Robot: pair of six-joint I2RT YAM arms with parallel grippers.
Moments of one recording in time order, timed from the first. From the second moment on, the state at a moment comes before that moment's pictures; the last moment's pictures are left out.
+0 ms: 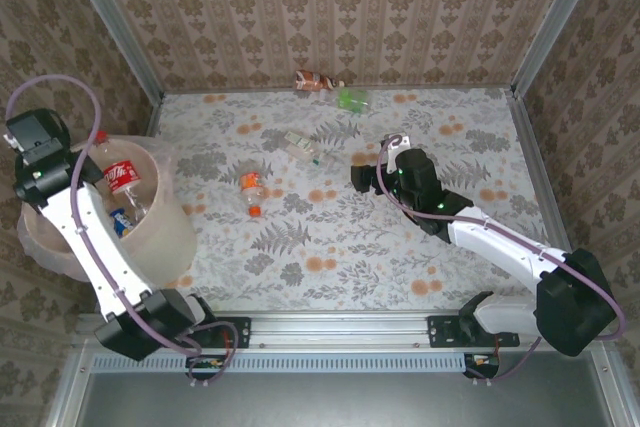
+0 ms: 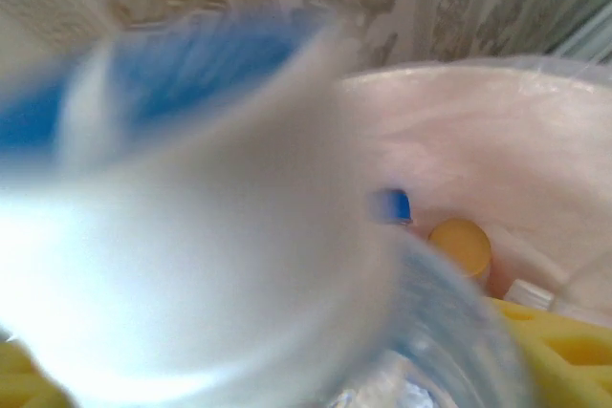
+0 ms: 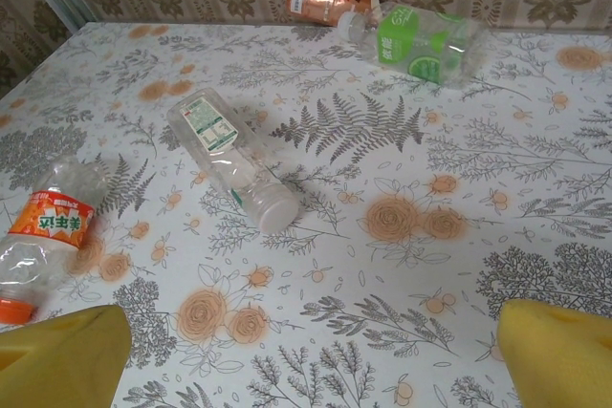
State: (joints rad) left arm 0.56 1.25 1.59 -1.17 -0.29 -0.08; right arm 0.55 1.25 0.78 0.04 0.15 0.27
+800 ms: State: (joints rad) left arm 0.23 1.21 1.69 -1.19 -0.22 -0.13; right arm 0.55 1.25 0.78 0.01 0.18 0.28
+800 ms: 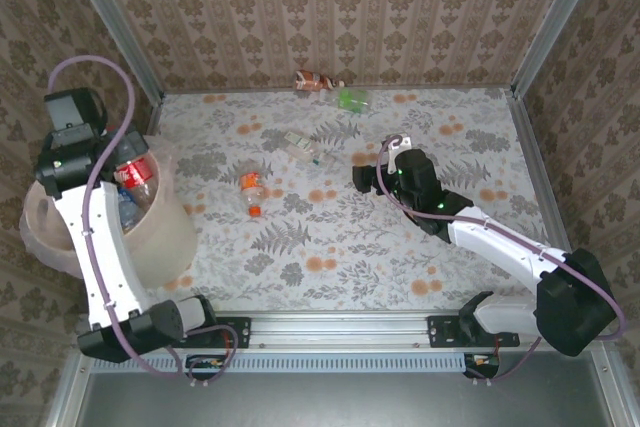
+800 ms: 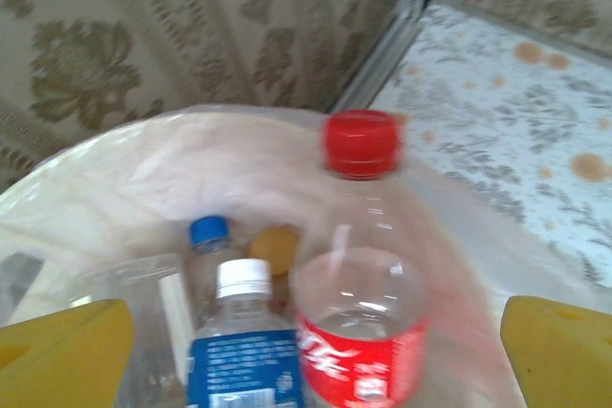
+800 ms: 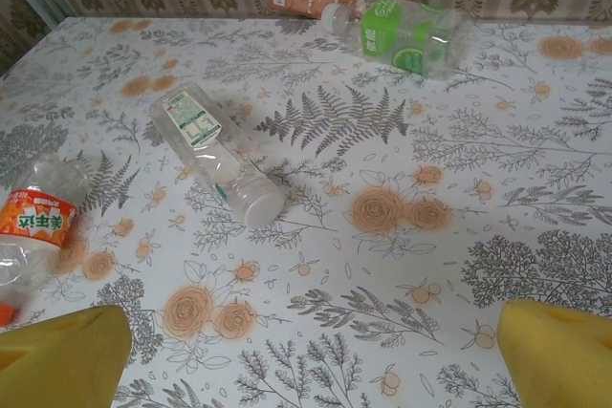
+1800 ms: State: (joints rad) left arm -0.54 1.52 1.43 -0.79 -0.17 -0.37; right arm 0.54 1.01 0.64 -0.02 0.26 0.33
